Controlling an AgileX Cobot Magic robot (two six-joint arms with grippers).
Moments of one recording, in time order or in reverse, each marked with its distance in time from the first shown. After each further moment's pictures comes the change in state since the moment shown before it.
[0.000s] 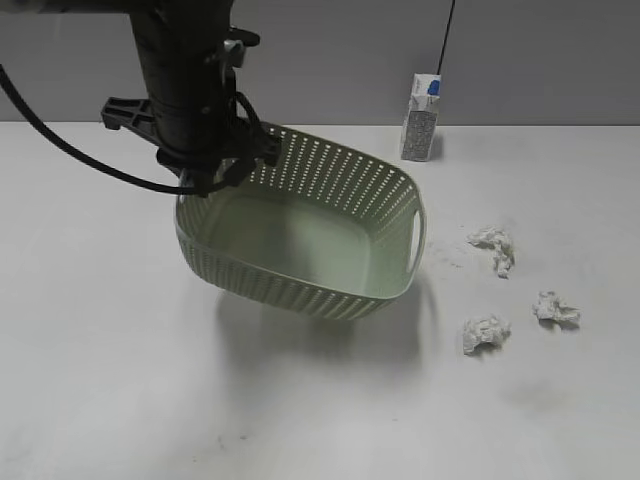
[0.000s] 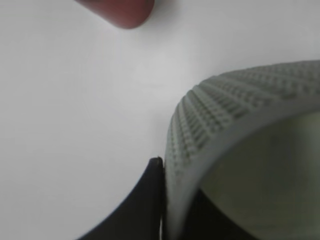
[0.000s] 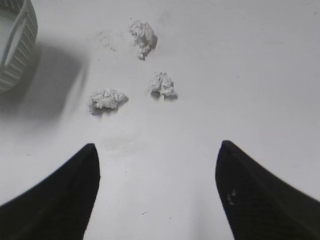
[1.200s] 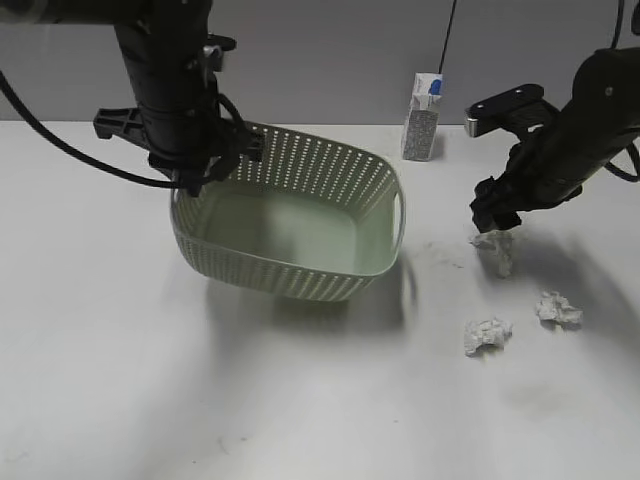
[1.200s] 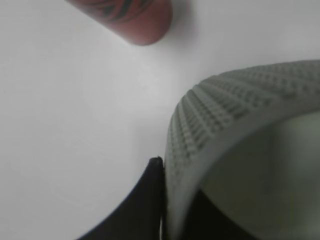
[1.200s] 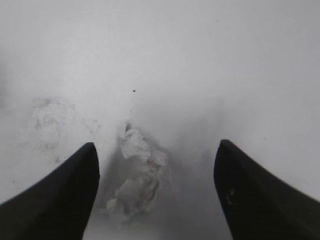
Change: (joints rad) left arm 0.073 0.038 0.001 -0.041 -0.074 0.000; right arm 0.173 1.425 -0.647 -0.191 -0.399 -0.142
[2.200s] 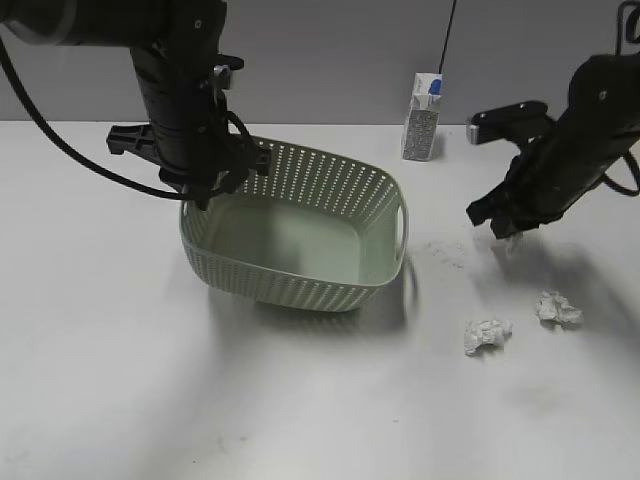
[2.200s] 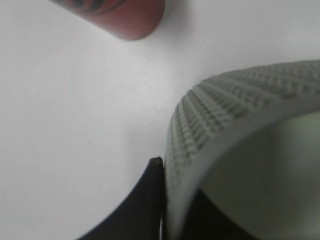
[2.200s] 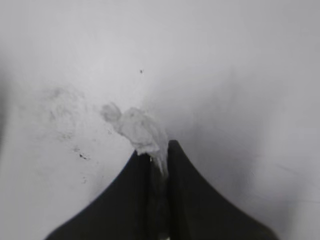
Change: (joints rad) left arm 0.001 0.045 0.000 -0.013 -0.026 0.000; right arm 0.000 0.019 -0.002 0.044 0.068 0.080
